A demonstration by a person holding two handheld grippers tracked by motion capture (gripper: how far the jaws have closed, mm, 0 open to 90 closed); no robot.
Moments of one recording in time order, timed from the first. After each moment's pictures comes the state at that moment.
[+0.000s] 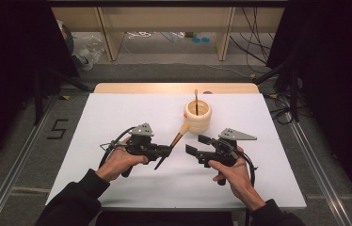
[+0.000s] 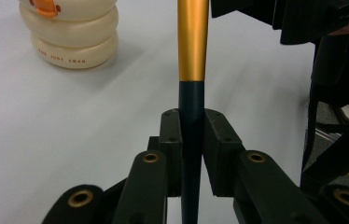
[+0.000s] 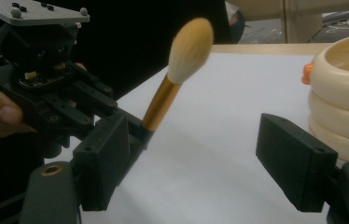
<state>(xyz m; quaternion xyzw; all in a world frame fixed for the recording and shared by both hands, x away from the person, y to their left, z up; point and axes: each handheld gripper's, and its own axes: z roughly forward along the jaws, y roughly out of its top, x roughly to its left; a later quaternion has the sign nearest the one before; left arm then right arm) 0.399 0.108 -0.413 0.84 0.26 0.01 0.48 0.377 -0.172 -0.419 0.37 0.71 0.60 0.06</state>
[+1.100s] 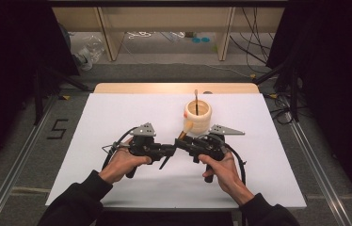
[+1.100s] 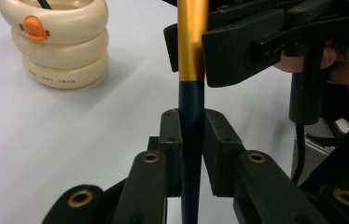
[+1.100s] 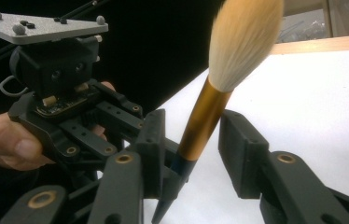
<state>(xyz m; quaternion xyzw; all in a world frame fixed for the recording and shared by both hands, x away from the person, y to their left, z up) 0.395 0.101 -0.408 0.82 0.26 0.01 0.51 0.390 -0.146 -0.421 0.36 0.69 0.63 -0.01</state>
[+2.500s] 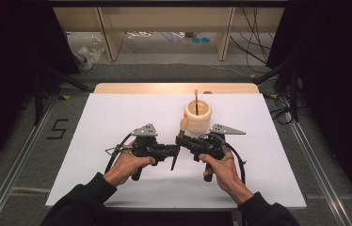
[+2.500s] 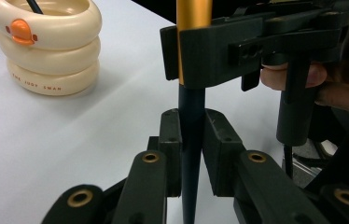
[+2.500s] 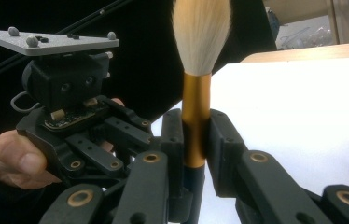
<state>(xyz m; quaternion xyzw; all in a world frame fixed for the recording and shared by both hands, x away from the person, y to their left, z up) 0.392 0.093 -0.412 0.80 0.28 0.00 0.53 0.391 -0.146 -0.421 0.35 0.68 0.65 -0.01</state>
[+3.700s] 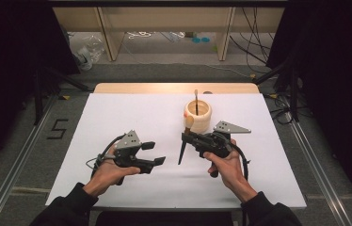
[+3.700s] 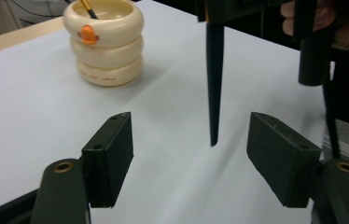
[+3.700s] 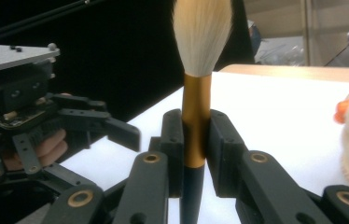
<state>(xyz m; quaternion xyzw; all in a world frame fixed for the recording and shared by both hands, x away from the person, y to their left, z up) 0.362 0.138 -0.413 0.80 0.28 0.11 0.51 0.393 -0.159 -0.410 0.33 0.70 0.63 0.05</state>
